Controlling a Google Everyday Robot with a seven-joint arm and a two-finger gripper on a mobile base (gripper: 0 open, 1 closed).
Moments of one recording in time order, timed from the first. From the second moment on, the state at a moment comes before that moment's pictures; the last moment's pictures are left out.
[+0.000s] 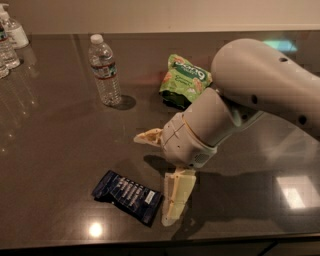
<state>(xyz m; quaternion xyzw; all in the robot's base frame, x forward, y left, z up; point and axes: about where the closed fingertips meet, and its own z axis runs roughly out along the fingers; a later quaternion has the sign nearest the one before) 0.372 0.019 0.846 -0.78 0.54 0.24 0.23</state>
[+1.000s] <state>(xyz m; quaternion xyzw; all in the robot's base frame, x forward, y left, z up) 0.360 0.046 0.828 -0.77 0.53 0.27 0.22</state>
